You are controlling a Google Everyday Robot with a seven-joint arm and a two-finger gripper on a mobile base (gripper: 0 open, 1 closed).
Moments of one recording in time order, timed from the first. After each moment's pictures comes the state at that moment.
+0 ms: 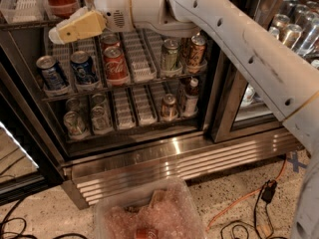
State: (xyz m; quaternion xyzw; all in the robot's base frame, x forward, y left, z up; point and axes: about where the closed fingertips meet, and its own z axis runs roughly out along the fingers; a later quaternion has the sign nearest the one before) arm 0.615 0.189 1.052 -0.53 0.49 0.41 0.55
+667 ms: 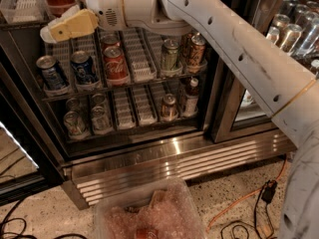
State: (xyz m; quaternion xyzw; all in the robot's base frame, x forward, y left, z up) arm 0.612 0.206 1.054 -0.54 0.48 0.43 0.54
